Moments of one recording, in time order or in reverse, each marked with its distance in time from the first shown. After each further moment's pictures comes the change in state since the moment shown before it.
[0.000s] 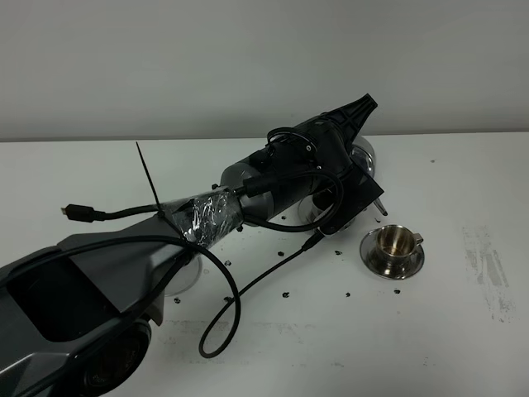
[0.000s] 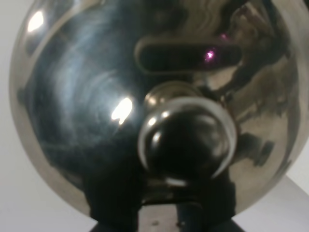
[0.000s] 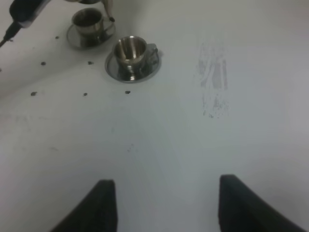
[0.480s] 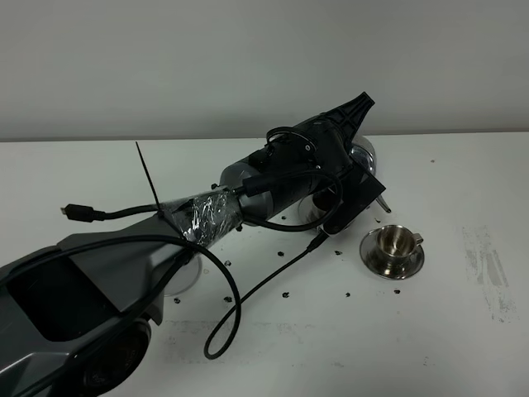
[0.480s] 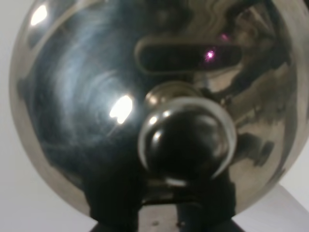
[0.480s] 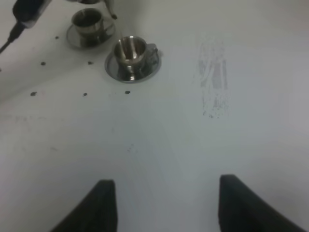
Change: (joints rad) left arm 0.001 0.000 0.000 -0.004 0.000 -0.050; right arm 0.000 0.000 0.000 0.000 0.000 0.000
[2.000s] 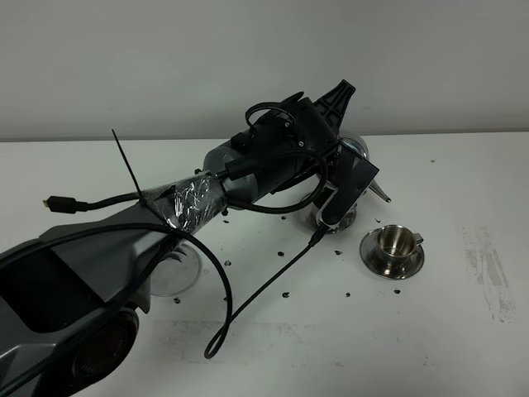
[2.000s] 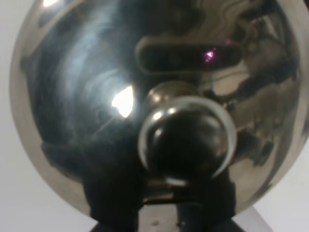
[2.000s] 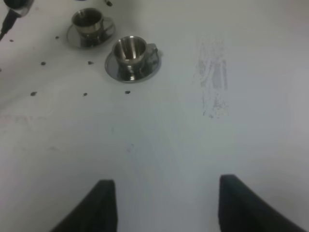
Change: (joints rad) left arm 0.037 -0.022 -0.023 -0.140 0.053 0.000; right arm 0.000 0.000 0.000 0.000 0.000 0.000
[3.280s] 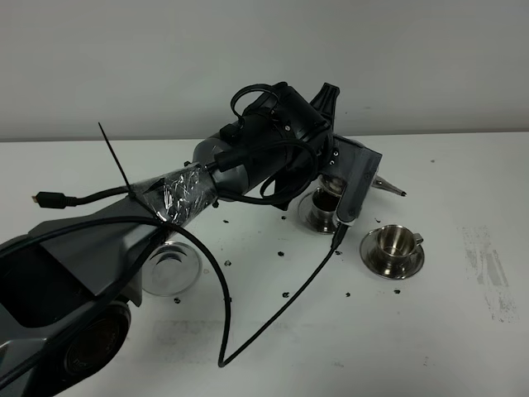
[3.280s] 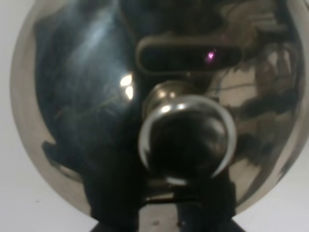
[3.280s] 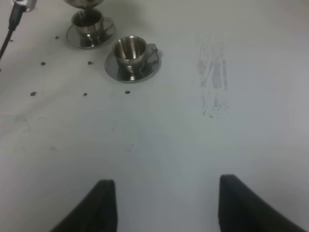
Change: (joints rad) left arm 0.021 -0.015 0.000 -0.209 0.059 -0.095; right arm 0.000 0.000 0.000 0.000 0.000 0.000
